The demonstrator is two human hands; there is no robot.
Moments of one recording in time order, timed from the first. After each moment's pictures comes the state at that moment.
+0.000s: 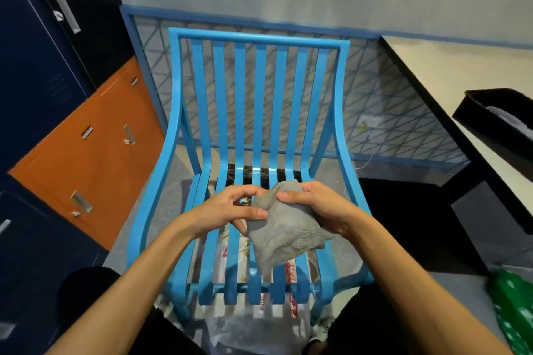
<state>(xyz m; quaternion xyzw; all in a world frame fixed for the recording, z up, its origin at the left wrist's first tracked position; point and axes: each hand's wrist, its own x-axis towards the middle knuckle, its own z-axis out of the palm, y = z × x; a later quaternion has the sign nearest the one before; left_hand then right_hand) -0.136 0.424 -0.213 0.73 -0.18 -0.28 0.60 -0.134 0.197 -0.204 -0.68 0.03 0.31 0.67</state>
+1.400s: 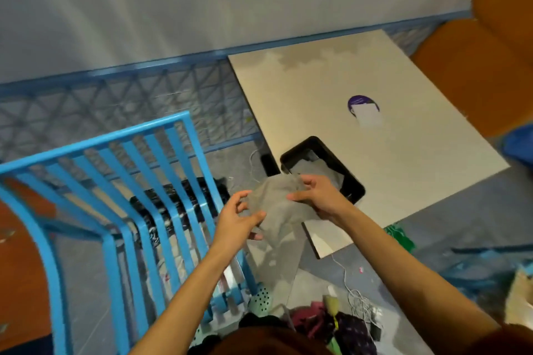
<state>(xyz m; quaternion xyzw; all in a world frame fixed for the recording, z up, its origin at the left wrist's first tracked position) -0.047 0.117 0.028 0.68 0.03 -0.34 0.65 -0.081 -0.093 0.050 -0.68 0.27 0.13 0.67</state>
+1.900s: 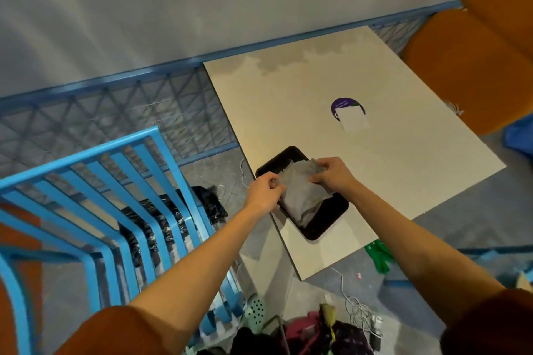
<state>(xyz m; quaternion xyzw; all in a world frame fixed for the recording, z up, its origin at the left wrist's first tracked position) 0.018 -0.050 -0.019 0.80 -0.09 -0.35 0.48 -0.041 -0.245 -0.001 -0.81 0.34 0.09 0.46</state>
